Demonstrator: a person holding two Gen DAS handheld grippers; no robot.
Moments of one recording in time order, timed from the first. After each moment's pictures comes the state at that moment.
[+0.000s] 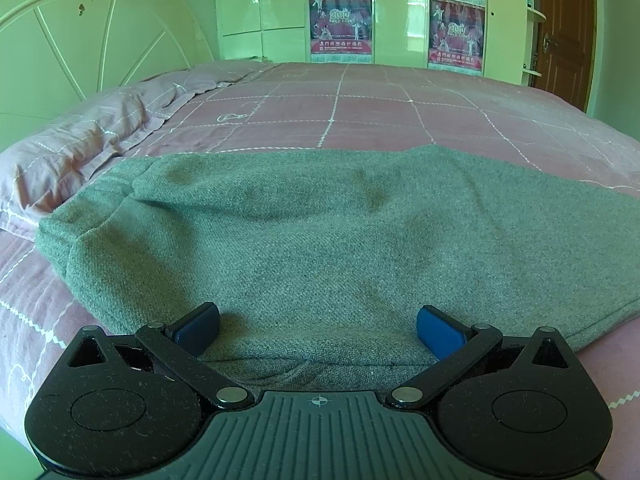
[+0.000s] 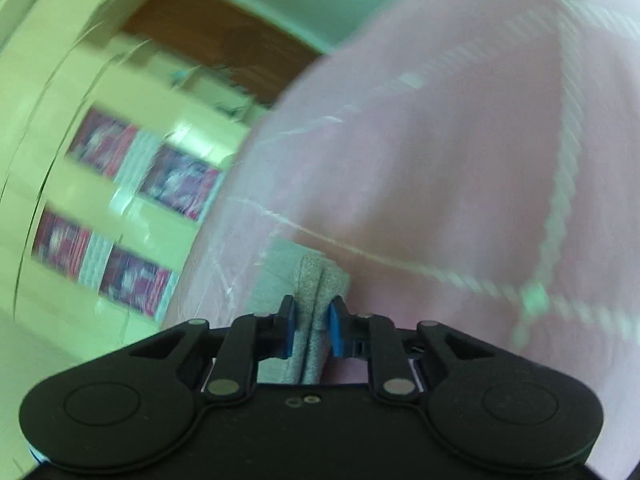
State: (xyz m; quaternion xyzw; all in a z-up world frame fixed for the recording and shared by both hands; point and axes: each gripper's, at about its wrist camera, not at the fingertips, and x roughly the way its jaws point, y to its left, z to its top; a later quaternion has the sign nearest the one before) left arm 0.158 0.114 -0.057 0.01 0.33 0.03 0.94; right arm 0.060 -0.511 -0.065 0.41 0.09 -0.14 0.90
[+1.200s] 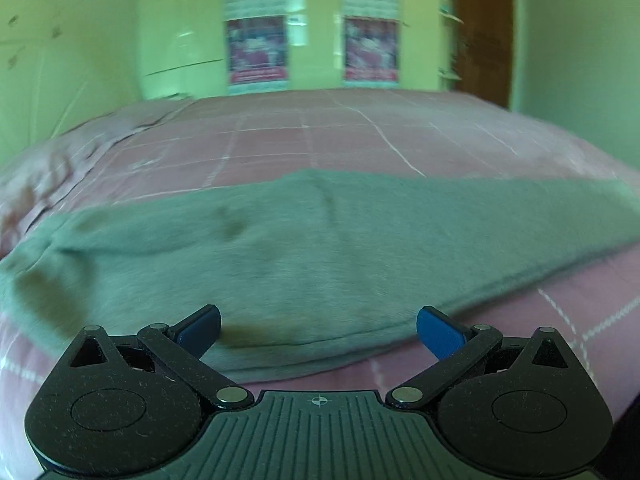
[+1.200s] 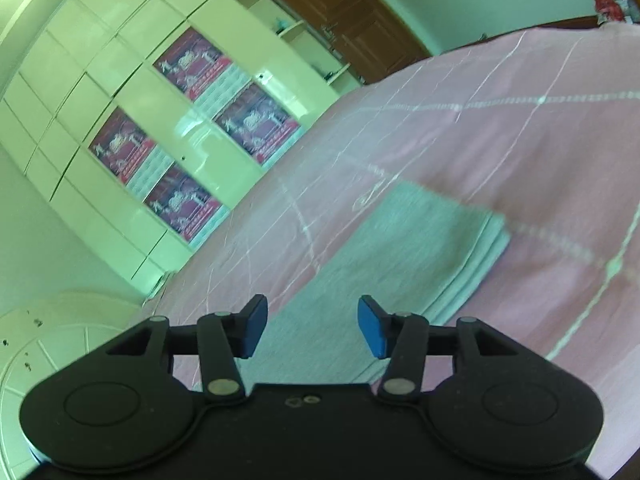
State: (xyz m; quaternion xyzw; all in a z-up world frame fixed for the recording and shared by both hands) left arm 0.123 0.039 -0.039 0.07 0.30 -0.08 0.95; right arm 0.061 -0.436 -0.053 0.40 0.16 -0.06 0.90
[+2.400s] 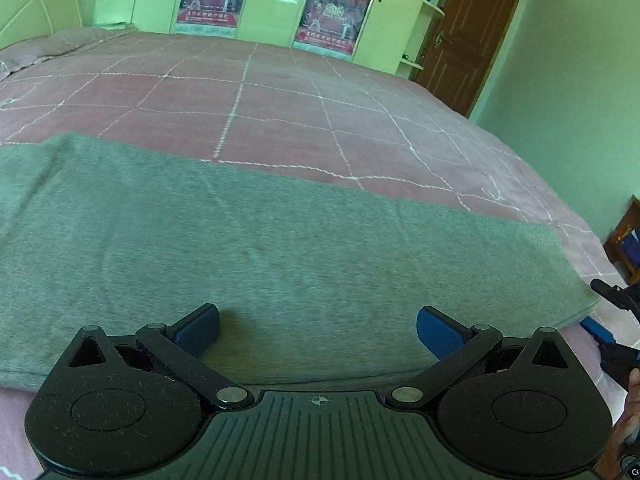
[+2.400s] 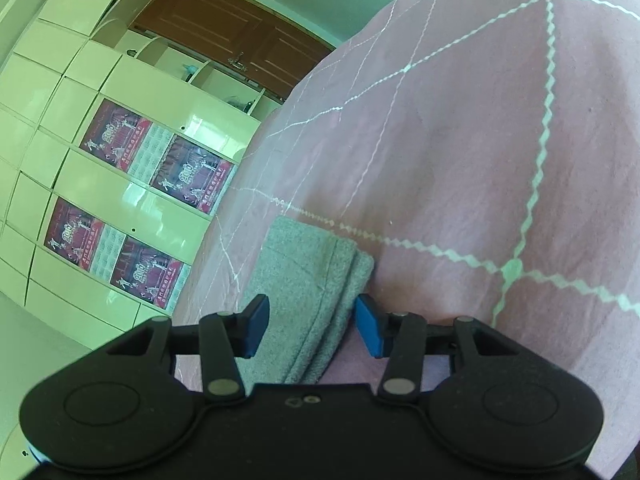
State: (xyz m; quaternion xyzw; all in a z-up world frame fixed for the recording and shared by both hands) left arm 0.182 -0.177 -0.048 -0.08 0.36 -0.15 0.92; right arm 0.057 -0.515 -0.108 0.52 0.12 -0.14 0.83
